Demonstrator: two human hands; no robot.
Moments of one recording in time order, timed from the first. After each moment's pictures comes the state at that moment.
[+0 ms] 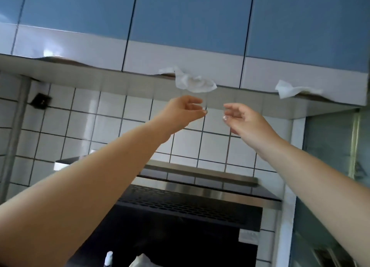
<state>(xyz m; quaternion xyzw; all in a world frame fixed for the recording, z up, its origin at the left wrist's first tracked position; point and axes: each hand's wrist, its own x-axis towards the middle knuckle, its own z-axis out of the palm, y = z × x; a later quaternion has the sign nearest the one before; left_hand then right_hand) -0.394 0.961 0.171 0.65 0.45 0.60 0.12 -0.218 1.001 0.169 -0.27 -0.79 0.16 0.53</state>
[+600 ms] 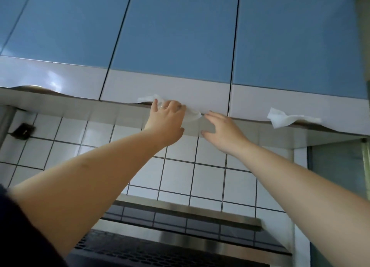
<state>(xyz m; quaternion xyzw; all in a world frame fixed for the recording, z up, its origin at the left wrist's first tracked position) -0.405 1.061 0.242 0.55 0.62 0.29 -0.48 -0.237 1.101 0.248 -0.30 -0.83 -0.18 0.43</state>
